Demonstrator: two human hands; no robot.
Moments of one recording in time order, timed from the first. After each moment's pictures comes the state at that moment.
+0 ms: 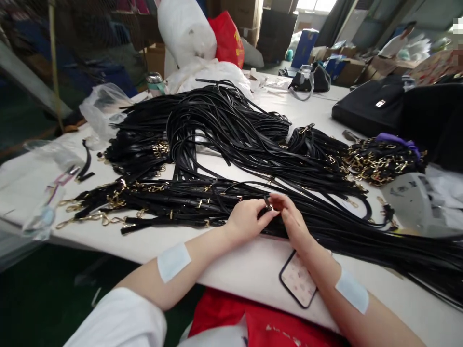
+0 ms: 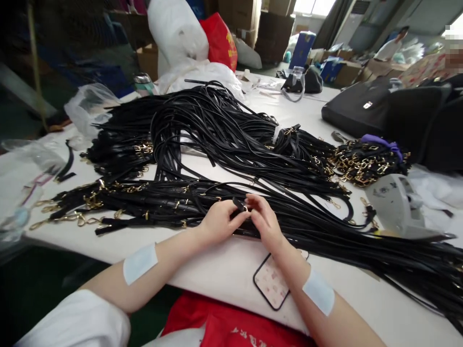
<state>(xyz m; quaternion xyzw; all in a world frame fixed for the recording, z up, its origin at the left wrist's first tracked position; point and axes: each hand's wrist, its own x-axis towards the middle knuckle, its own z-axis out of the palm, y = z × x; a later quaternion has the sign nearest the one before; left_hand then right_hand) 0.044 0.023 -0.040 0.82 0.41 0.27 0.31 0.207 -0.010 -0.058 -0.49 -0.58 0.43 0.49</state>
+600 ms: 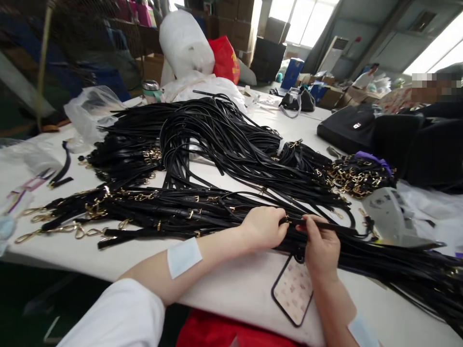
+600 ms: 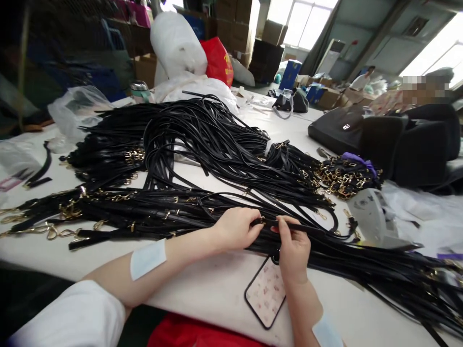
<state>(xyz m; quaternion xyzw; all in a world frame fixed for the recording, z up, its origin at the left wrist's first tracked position) 0.086 0.033 -0.007 0.88 0.37 0.17 0.24 0.246 -0.038 -0.049 -0.61 -0.42 0.21 0.64</state>
